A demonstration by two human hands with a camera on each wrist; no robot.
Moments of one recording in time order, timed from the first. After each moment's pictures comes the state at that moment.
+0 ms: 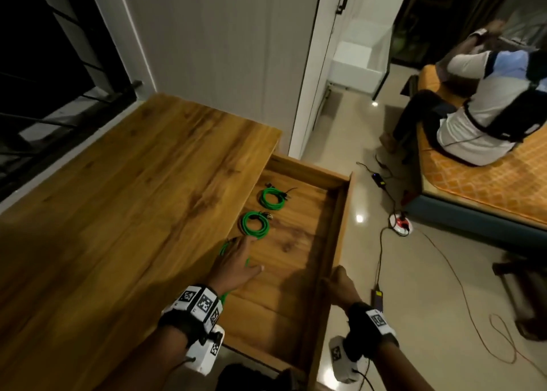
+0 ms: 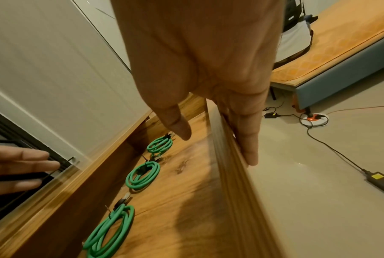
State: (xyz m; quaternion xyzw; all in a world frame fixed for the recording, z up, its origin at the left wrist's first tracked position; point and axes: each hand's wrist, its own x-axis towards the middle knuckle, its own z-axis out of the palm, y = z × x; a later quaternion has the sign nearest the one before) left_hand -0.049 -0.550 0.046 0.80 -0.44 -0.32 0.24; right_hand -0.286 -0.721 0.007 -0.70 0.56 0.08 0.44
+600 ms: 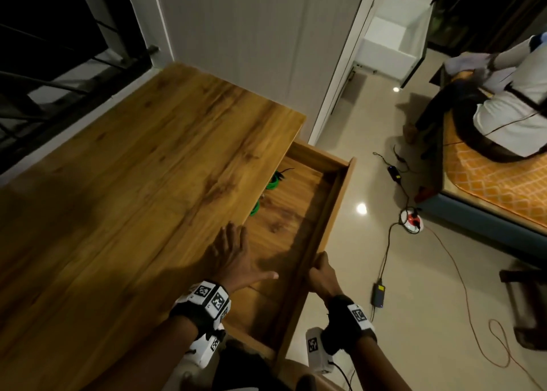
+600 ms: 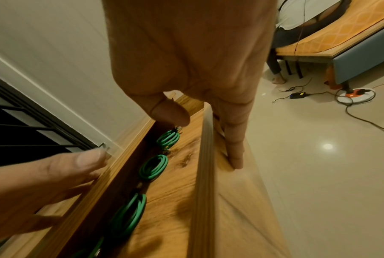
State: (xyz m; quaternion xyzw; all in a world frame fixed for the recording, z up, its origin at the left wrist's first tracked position) left_hand -0.041 -0.542 0.023 0.88 -0.35 -0.31 0.07; right_hand -0.212 -0.686 0.016 -0.65 0.53 0.07 0.54
